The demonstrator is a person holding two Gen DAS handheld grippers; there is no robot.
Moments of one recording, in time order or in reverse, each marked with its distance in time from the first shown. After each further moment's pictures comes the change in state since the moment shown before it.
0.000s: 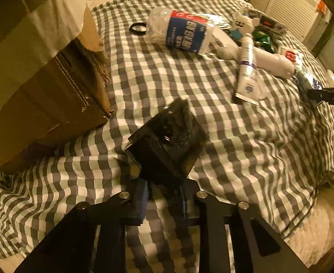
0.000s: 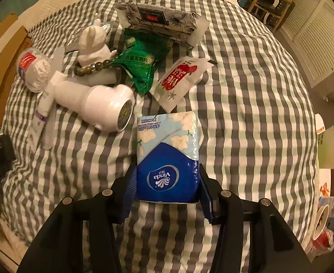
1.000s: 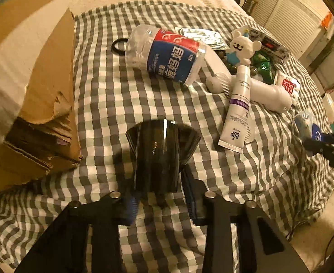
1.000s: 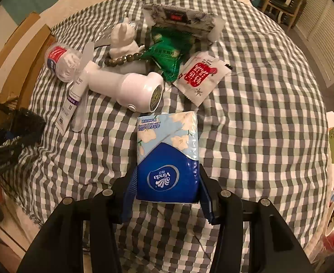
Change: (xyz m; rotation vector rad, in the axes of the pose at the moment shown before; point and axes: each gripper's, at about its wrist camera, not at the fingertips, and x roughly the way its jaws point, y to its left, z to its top) left arm 0.022 0.001 0.059 -0.088 -0.016 -0.081; right arm -0.013 0.014 -0.011 0.007 -0.002 0.119
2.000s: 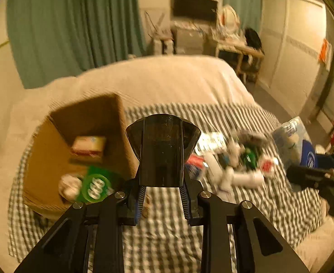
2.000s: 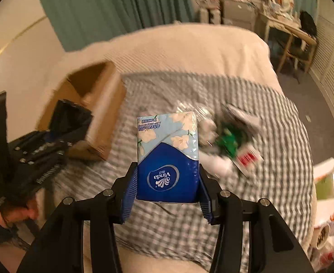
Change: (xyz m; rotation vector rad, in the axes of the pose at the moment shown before) left arm -0.195 0.021 0.035 -0.048 -0.428 0.142; right arm -0.164 0.130 0.045 -0.093 -0.302 0.117
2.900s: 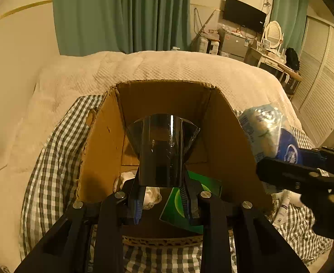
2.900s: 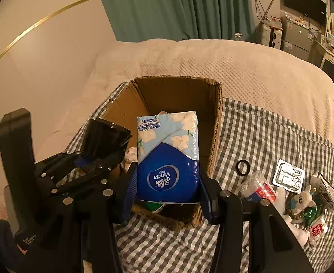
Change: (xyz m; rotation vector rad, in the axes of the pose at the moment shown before) left arm 0.056 0.165 -0.013 -0.196 0.047 0.107; right arm 0.121 0.194 0.095 -0.195 -0.004 0.176
